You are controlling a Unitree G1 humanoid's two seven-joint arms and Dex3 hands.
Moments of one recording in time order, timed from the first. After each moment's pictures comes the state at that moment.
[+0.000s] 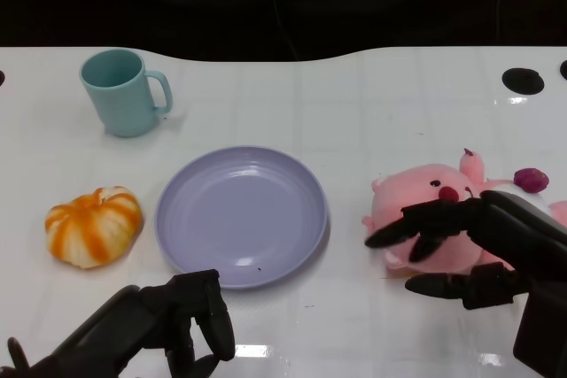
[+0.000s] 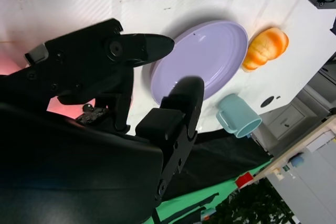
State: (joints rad) left arm 0.34 0.39 -0.09 -0.53 0.08 0.10 -0.41; right arm -0.11 -0.41 0.17 -0.09 -0.25 -0.28 0.38
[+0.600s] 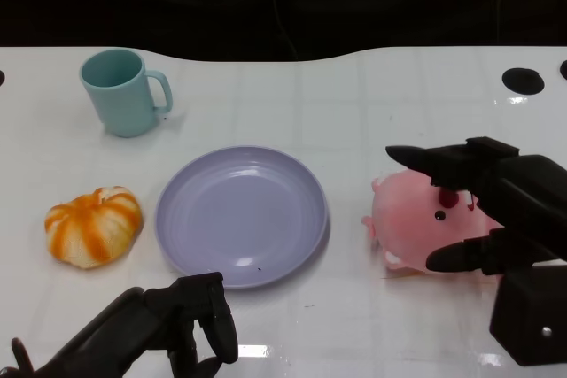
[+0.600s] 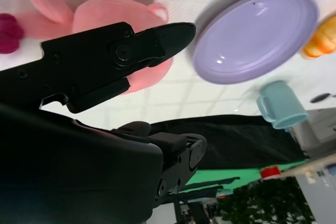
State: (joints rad) left arm 0.33 0.39 -0.11 -0.52 0.10 0.08 -0.41; right arm -0.18 -0.47 0.16 -0.18 -0.51 -0.14 0.37
